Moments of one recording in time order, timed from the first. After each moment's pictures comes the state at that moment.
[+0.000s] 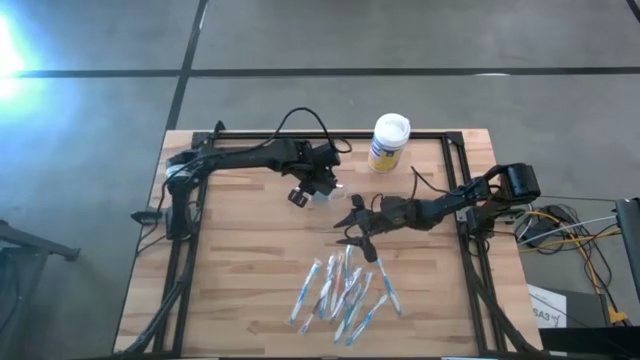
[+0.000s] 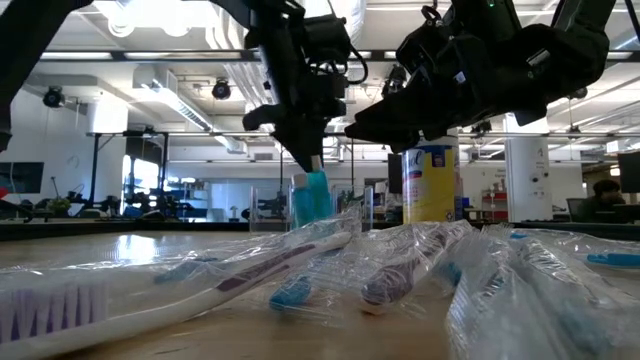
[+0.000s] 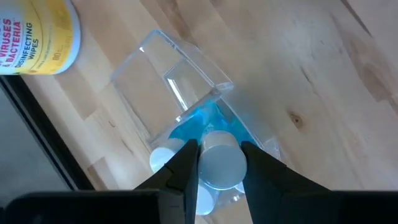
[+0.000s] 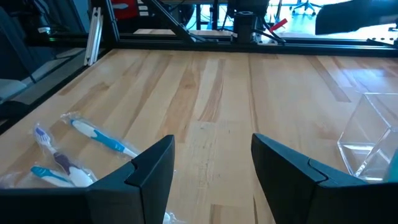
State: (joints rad) left arm 0.26 1.90 1.63 -0.87 -0.08 0.92; right arm 0.04 1.63 0.55 0.82 -0.14 0.02
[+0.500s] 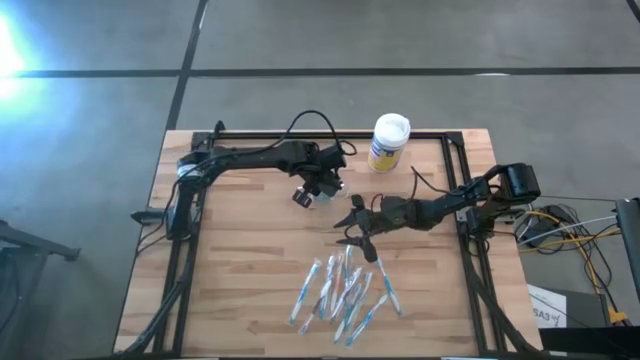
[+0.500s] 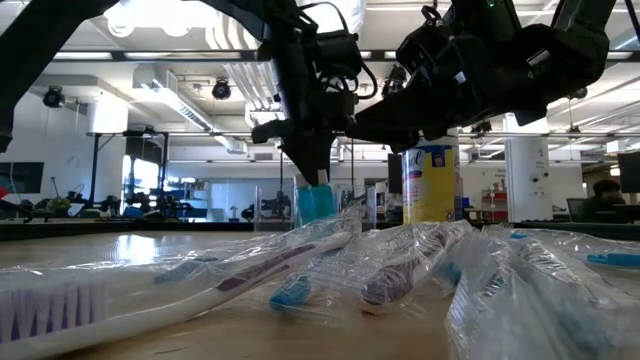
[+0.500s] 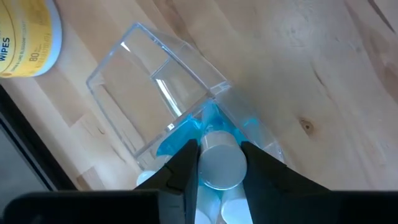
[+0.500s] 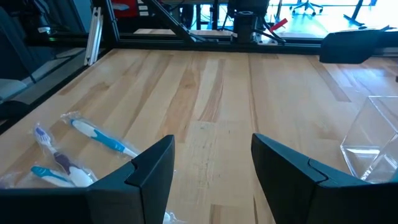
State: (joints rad) left arm 0.27 1.99 1.69 -0.89 -0.08 0.92; right arm 0.04 1.63 0.55 0.82 -0.14 0.02
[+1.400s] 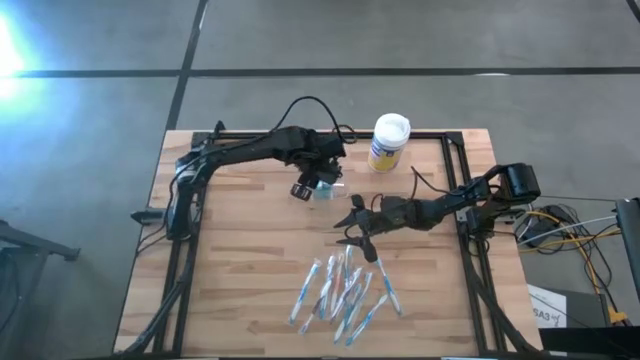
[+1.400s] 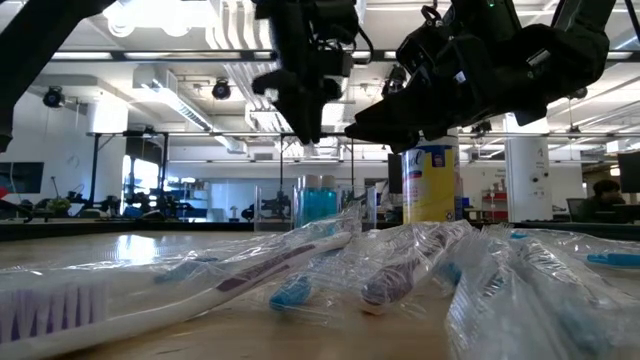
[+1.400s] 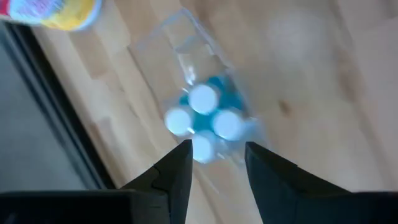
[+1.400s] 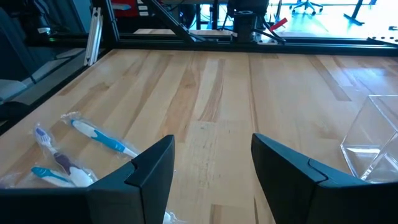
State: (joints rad) left arm 0.26 1.97 1.93 -1.20 -0.11 0.73; right arm 0.04 1.63 0.55 0.82 -0.14 0.03
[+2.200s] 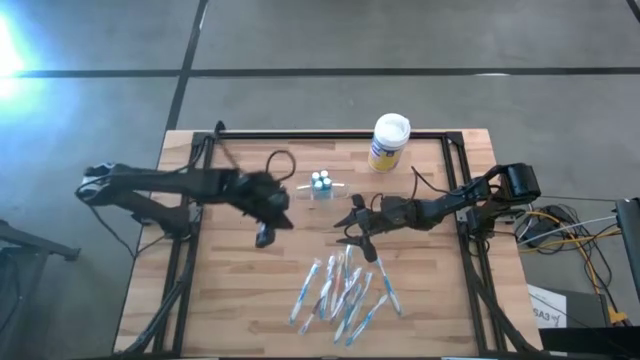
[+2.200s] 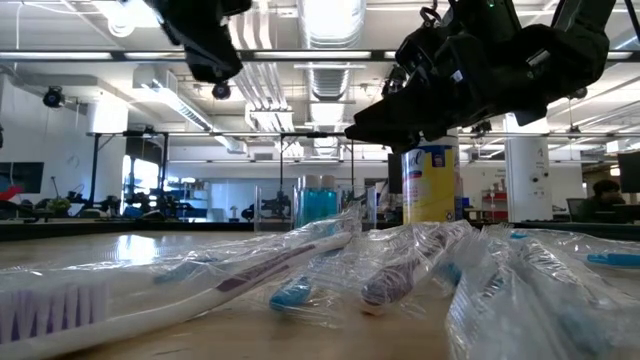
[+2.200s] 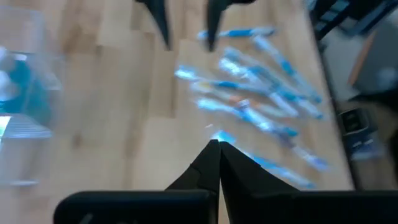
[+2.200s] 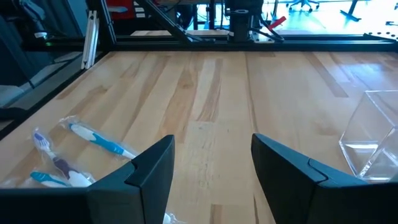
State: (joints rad) left arm 0.01 1.20 1.00 -0.53 0.21 -0.20; right arm 0.04 1.63 0.55 0.82 -0.13 0.05
